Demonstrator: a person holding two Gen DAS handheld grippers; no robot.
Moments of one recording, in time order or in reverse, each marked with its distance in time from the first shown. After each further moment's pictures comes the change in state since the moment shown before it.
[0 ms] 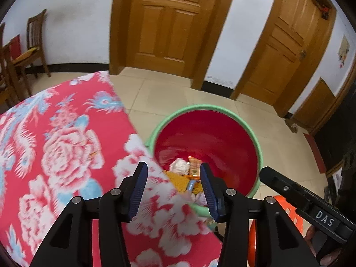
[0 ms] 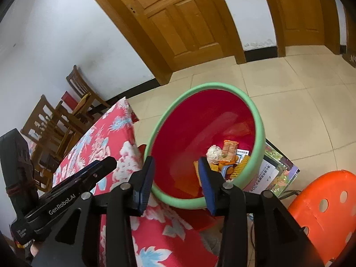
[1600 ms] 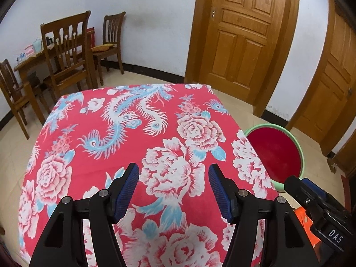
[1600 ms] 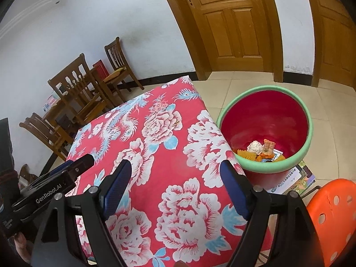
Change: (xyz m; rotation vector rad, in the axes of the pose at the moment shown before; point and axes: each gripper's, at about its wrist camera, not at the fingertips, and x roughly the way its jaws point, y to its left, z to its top) left arm -0.154 0.098 -0.081 -0.221 -0.140 0.347; right arm -0.039 0.130 -0.079 -0.276 0.016 0.105
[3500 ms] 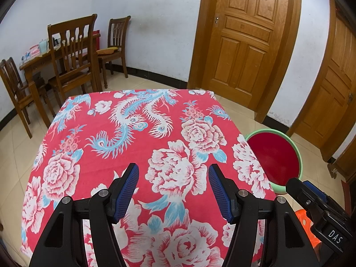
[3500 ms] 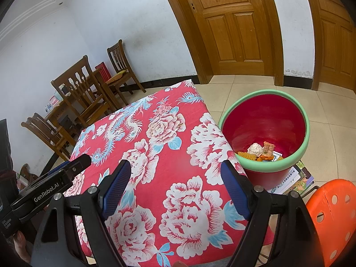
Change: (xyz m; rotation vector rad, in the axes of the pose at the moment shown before) left arm -0.017 0.004 -0.003 -0.012 -0.033 0.010; right arm -0.012 0.005 -0.004 -0.010 -0.020 0.004
